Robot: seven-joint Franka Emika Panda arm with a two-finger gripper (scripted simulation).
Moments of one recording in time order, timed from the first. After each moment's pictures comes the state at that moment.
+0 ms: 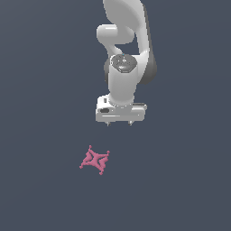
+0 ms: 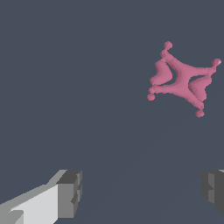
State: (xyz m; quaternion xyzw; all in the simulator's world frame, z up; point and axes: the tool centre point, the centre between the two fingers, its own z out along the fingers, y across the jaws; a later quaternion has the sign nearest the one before) arm -0.001 0.017 0.166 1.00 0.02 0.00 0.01
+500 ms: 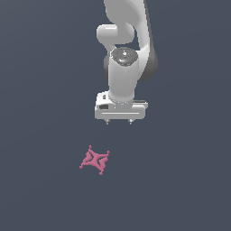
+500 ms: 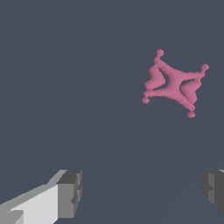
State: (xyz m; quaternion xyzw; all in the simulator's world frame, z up) arm 0.002 0.016 0.183 1.00 0.01 0.01 0.01
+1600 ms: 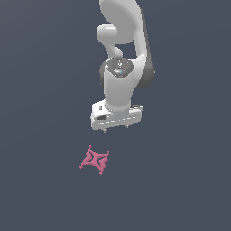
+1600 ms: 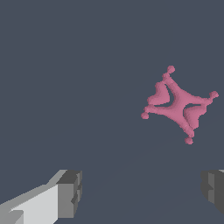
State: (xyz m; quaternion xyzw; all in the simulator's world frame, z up) arm 0.026 0.002 0.169 0.99 0.12 0.01 0.02
